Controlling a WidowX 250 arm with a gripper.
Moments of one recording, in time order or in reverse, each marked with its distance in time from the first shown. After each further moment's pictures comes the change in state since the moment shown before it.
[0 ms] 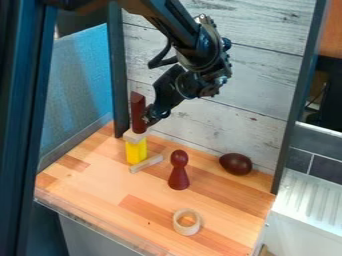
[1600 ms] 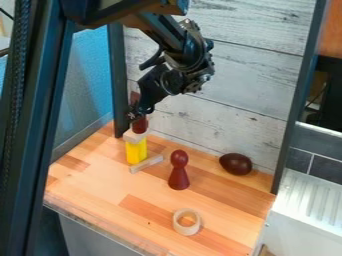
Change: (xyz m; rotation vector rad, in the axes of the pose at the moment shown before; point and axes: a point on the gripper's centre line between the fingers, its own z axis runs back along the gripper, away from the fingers) arm 0.024 0.004 -0.035 0.092 -0.072 0.064
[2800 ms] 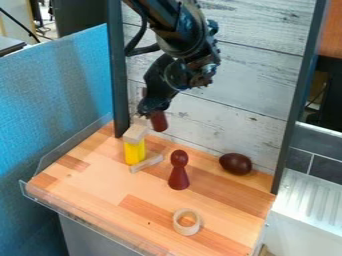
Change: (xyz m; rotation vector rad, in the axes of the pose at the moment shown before) arm -0.006 0.017 0.068 -0.201 0.142 -0.034
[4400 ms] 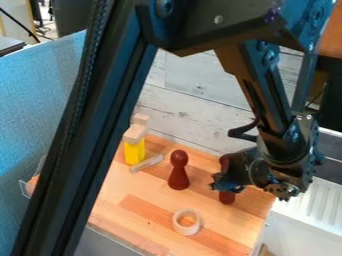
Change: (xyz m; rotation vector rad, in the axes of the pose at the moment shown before) arm -0.171 -0.005 0.010 -0.145 -0.007 -0.395
